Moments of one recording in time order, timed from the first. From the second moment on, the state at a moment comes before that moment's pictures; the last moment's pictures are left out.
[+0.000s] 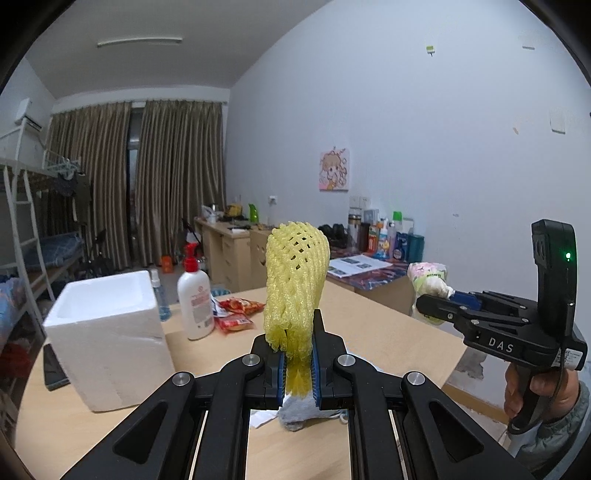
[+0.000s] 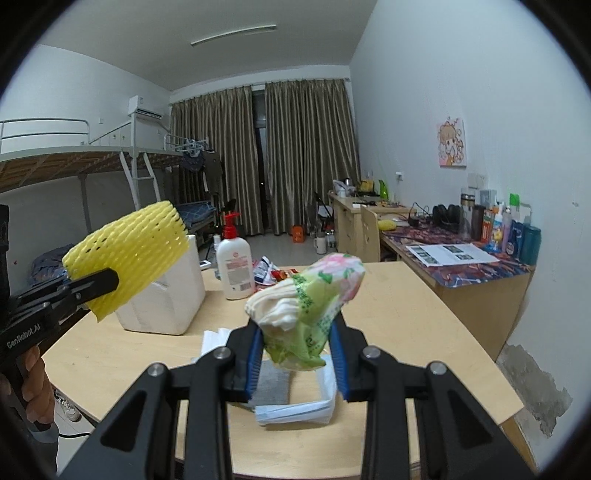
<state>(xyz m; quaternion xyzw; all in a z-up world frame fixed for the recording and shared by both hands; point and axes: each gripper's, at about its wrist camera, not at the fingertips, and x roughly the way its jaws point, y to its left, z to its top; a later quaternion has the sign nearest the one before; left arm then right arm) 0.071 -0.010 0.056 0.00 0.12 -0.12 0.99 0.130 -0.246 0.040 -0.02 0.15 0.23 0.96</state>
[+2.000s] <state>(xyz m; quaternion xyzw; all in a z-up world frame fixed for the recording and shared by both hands) 0.016 0.100 0.072 -0.01 0.10 0.11 0.99 0.120 -0.084 0.060 -0.06 0.13 0.44 0.88</state>
